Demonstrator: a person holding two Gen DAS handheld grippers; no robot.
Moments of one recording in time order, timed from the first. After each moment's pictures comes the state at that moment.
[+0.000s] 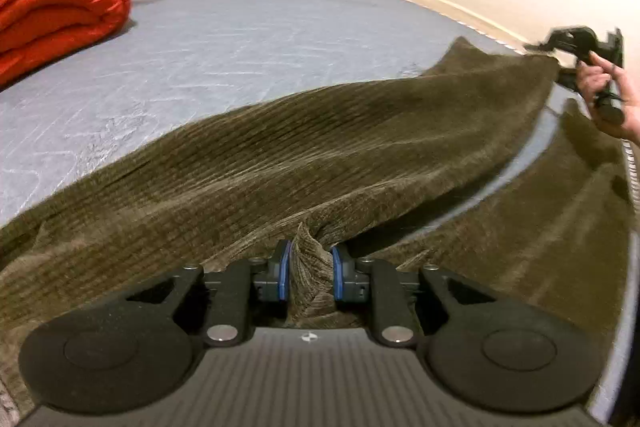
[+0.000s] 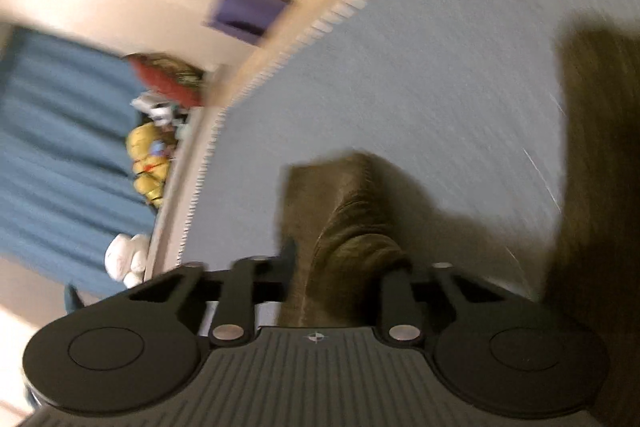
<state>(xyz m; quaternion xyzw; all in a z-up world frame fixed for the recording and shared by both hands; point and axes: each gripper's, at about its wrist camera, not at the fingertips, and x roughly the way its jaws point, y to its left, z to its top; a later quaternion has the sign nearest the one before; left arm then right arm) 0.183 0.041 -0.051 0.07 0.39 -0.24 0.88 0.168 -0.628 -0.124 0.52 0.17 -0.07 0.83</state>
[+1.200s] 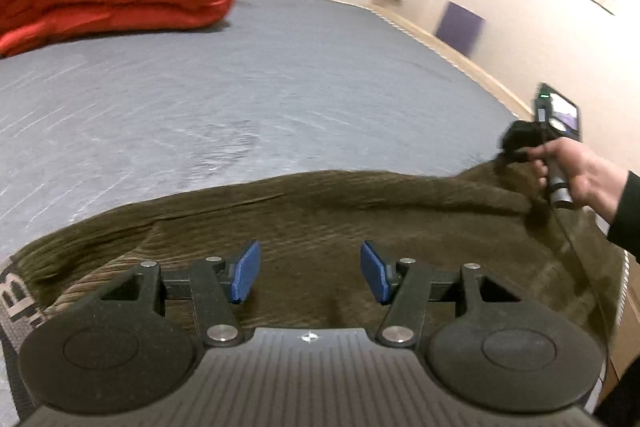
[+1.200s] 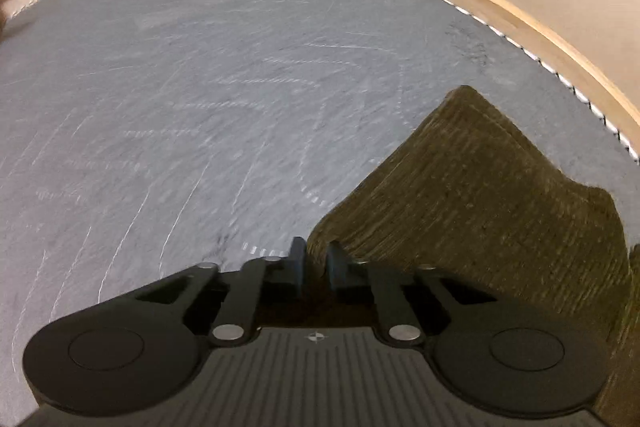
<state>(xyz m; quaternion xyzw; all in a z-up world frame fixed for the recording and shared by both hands) 0.218 0.148 -0.016 -0.07 0.38 -0.15 0.91 0.338 -0.401 -0.108 0.09 0.42 -0.23 0.87</state>
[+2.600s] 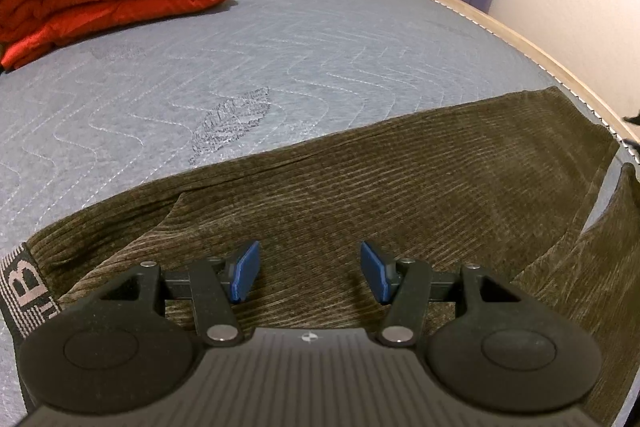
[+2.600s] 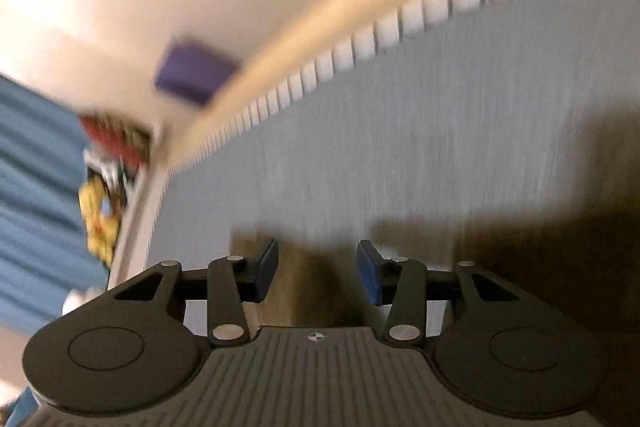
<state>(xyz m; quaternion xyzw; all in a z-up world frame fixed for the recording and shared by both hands) 0.220 0.124 -0.046 0.01 0.41 -0.13 0.90 0.121 -0.691 -0.106 0.53 0.14 -0.20 0.81</state>
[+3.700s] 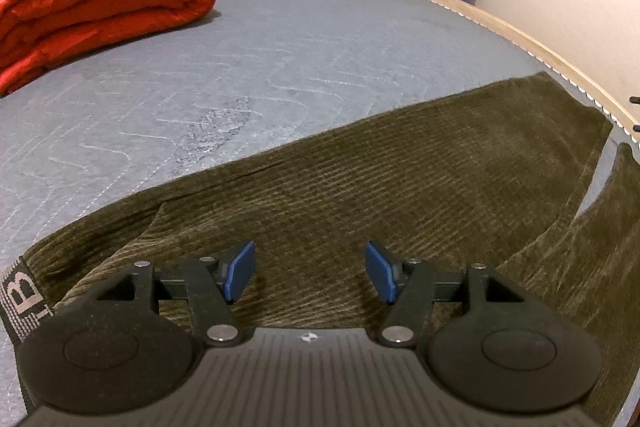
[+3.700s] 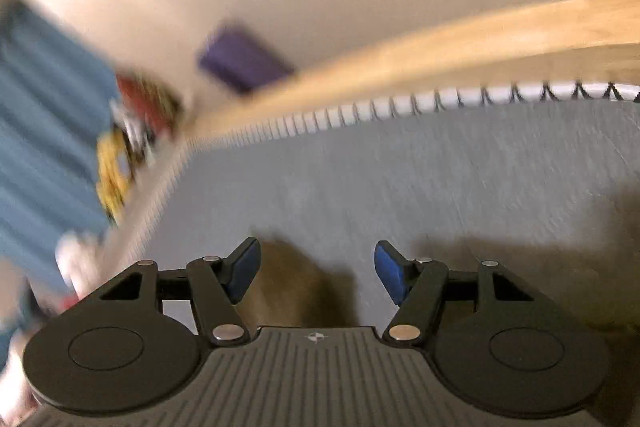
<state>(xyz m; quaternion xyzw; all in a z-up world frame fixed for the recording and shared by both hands) 0.209 0.102 -0.044 0.05 0.40 -0.14 0.91 0.107 -0.693 -0.061 0.44 0.22 -0.14 0.86</state>
